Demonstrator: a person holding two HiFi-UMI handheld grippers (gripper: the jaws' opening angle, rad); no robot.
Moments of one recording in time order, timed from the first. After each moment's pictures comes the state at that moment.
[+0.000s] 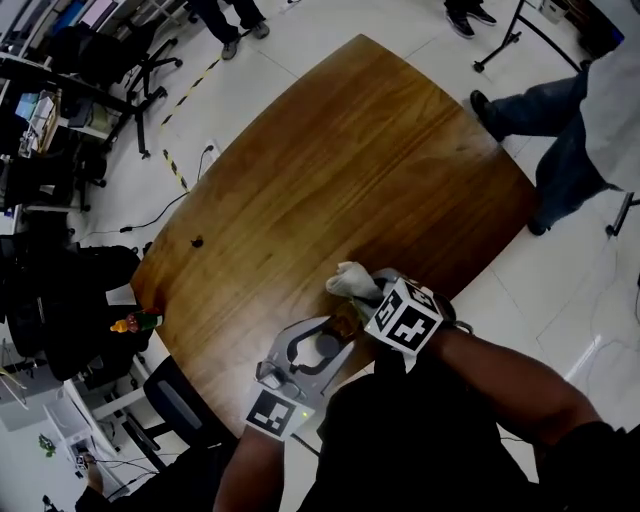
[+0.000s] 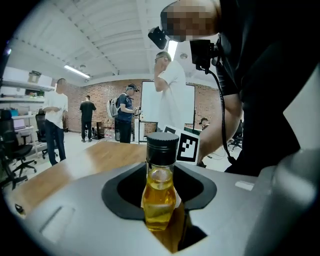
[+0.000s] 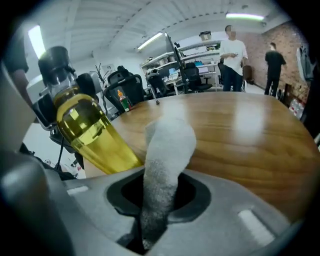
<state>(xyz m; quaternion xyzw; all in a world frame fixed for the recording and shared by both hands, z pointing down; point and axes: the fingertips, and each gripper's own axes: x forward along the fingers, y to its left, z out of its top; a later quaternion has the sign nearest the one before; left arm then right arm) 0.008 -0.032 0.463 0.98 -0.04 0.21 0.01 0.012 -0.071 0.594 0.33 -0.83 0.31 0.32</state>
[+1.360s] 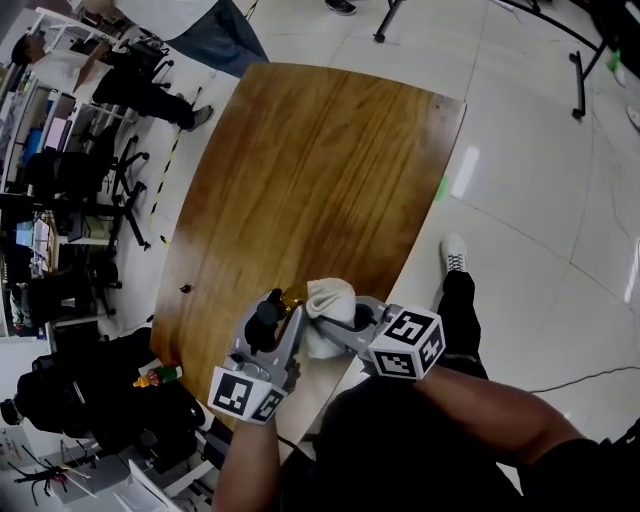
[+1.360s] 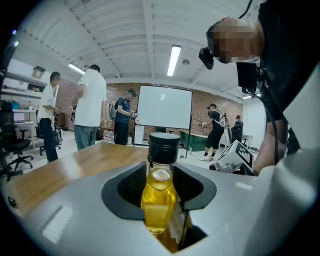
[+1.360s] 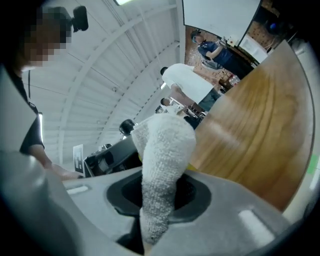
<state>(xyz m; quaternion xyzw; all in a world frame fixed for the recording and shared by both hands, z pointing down) 0.004 -0.045 0.455 0.98 -0.06 0.16 0.06 -0.018 -0.019 0.523 0.49 -0.76 0.37 -0.22</state>
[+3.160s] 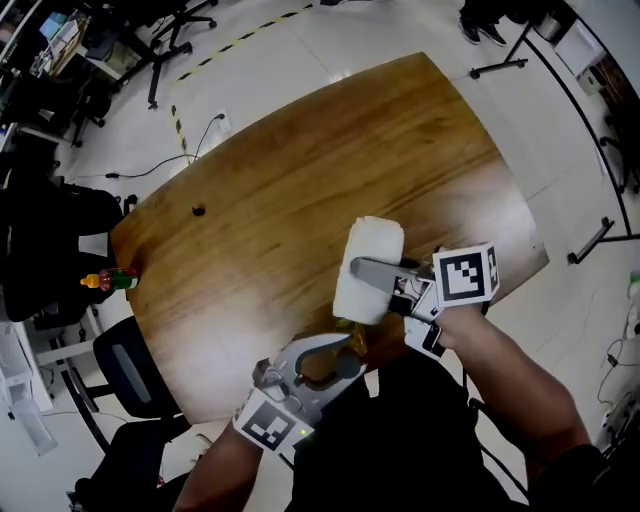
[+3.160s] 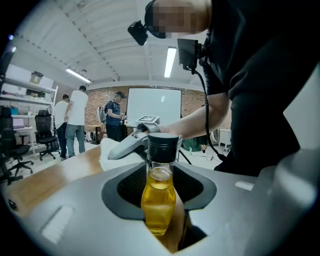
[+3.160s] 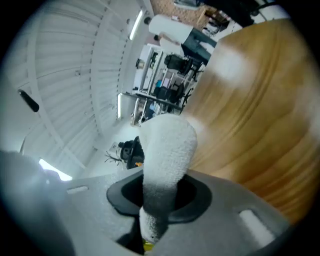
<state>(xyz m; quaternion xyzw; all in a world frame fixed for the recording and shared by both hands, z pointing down) 0.029 -0.011 0.447 0.99 -0.05 0.16 0.03 0.048 -0.146 0.480 0.25 -0.74 0.62 -0.09</state>
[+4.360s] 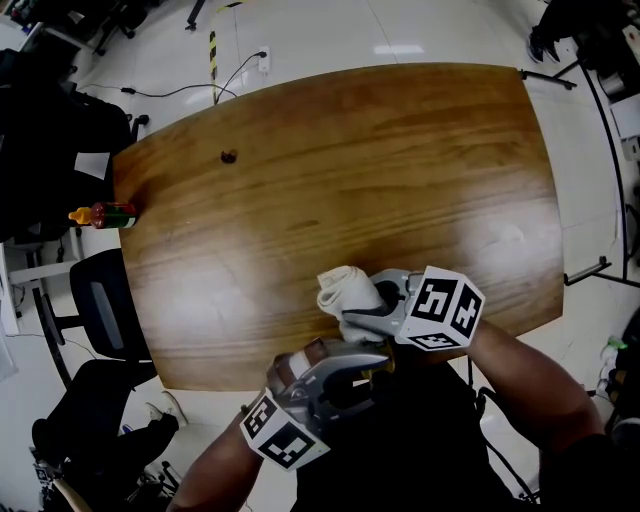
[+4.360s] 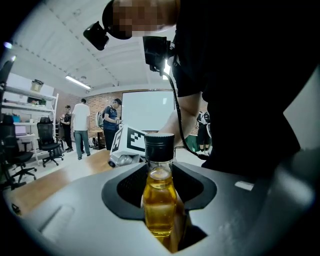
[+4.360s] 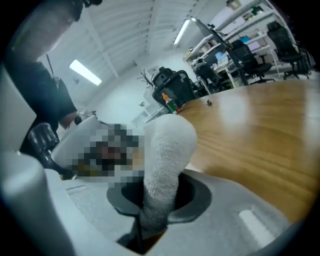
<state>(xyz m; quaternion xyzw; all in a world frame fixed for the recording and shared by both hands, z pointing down) 0.022 -0.021 0.447 0.99 -0.07 0.13 0.02 -0.057 -0.097 0.551 -0.01 -0.91 0.33 0.26</state>
